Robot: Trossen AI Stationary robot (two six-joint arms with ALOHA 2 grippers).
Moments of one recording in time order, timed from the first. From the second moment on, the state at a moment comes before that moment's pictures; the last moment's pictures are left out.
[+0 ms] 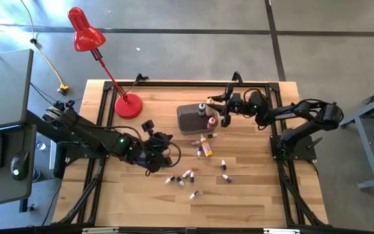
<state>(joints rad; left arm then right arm) -0.42 1.44 1.25 -0.71 -0.92 -0.44 -0.47 1.44 0.45 1.21 -0.37 0.00</state>
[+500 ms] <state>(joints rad) -0.16 1.47 1.25 -0.51 -0.68 -0.27 -0.48 1.37 0.45 1.08 -0.46 -0.02</state>
